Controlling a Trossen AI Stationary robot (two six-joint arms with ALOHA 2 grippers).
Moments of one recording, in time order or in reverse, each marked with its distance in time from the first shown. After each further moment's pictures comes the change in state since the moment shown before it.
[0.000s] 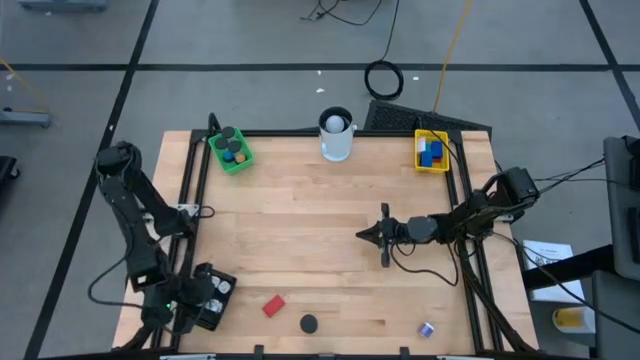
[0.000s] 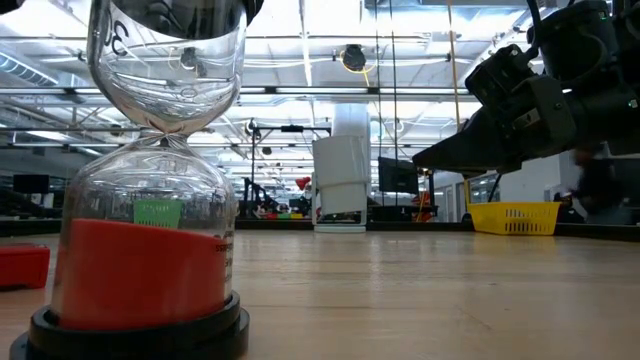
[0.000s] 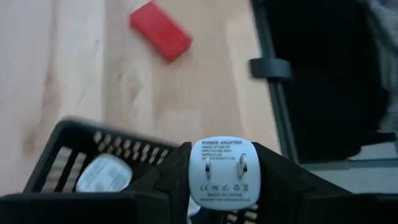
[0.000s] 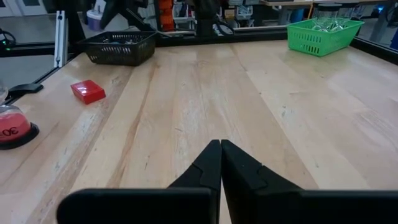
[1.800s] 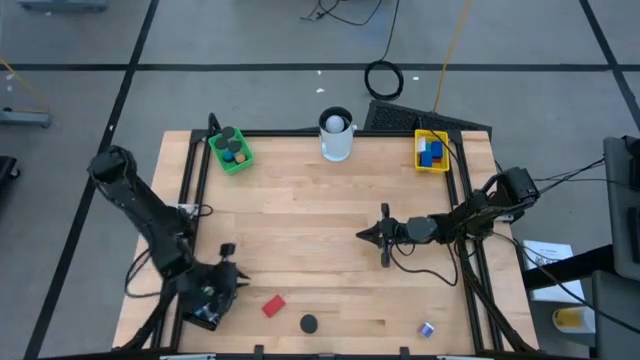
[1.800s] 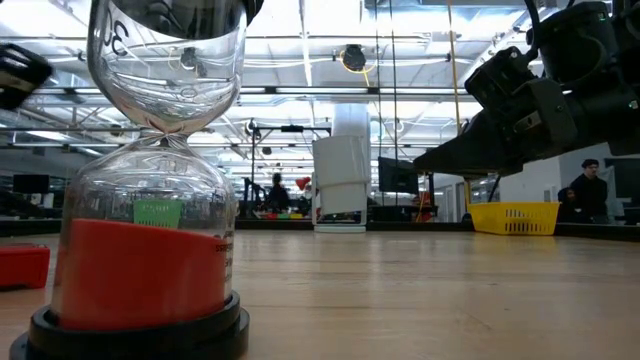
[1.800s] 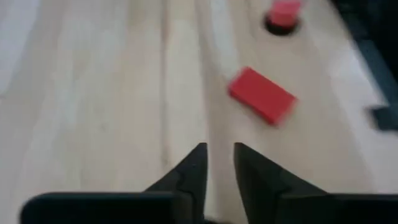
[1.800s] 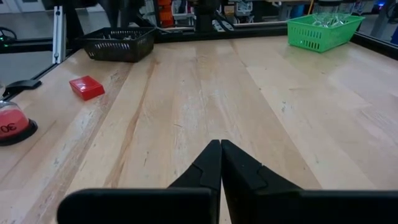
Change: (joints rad) left arm 0.190 0.040 -0.040 0.025 -0.182 0.322; right arm 0.000 0.000 0.000 -0.015 0.001 0.007
